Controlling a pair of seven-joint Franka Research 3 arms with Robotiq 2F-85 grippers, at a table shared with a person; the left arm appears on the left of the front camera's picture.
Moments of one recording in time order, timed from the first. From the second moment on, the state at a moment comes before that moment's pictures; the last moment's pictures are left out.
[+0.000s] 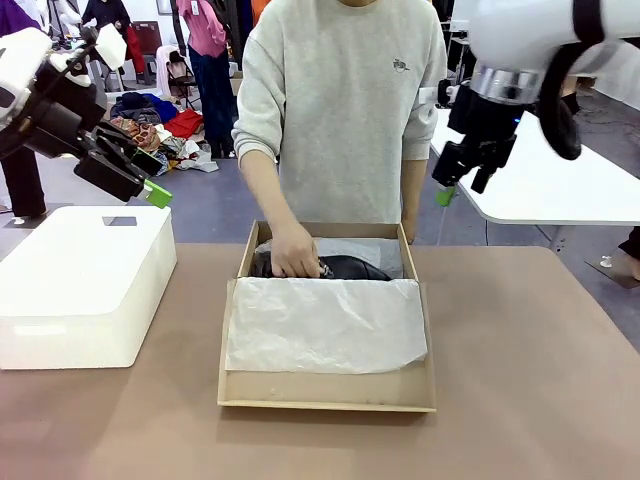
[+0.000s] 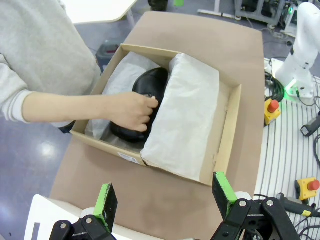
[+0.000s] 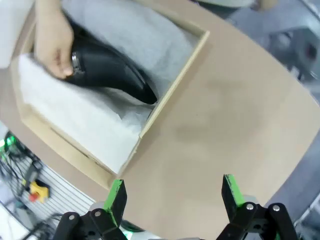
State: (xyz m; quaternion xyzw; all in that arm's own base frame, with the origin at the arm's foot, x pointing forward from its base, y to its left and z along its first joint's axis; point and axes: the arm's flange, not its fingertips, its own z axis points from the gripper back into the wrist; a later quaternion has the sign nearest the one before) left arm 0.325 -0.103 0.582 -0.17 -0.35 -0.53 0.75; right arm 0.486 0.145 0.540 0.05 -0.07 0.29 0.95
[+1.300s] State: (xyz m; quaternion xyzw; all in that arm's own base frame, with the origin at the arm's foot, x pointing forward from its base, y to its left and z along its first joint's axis) left arm 0.325 -0.103 0.582 -0.17 -0.35 -0.53 0.75; right arm 0.479 0.101 0.523 0.08 -0.10 0.45 0.89
